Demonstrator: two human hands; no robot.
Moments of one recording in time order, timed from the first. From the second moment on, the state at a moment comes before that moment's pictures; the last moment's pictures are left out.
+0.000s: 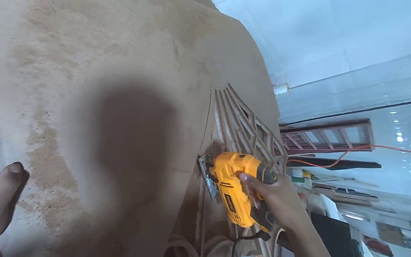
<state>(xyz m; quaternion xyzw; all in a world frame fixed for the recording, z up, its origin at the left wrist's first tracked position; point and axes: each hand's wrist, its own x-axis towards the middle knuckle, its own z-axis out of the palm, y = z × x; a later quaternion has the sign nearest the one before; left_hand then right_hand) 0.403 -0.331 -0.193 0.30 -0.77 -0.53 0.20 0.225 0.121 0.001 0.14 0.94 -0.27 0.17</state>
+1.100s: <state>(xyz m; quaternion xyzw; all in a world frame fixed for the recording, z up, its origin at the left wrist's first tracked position) 0.420 -0.360 -0.230 0.26 -0.86 -0.40 0.20 0.209 0.119 -0.003 0.11 0.96 -0.21 0.15</state>
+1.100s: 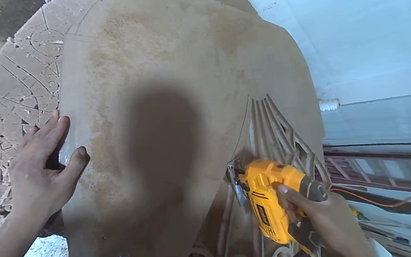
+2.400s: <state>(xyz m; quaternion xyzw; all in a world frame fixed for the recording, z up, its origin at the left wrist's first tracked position) 0.421 -0.356 -0.233 0.28 -0.86 -0.38 0.19 0.190 0.112 0.001 0.04 0.97 -0.15 0.16</state>
